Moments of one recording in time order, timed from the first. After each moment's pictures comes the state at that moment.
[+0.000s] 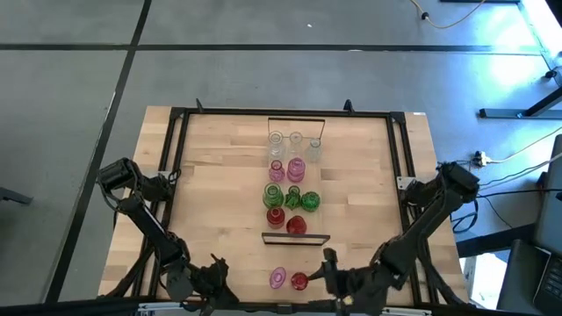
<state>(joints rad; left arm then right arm) -0.98 1.75 0.82 0.52 -0.51 -1.21 0.85 1.74 1.31 -0.12 0.50 0.50</state>
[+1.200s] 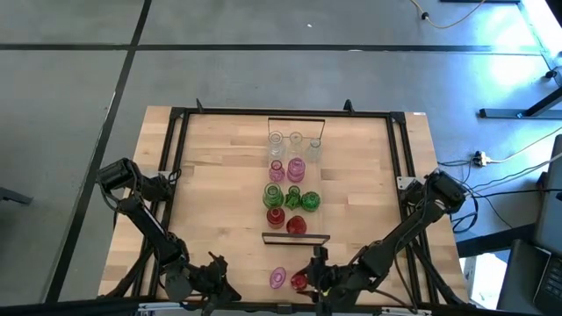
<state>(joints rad) -0.99 1.75 0.82 0.53 -0.59 -1.22 0.78 1.88 1.33 -0.19 0.44 0.68</state>
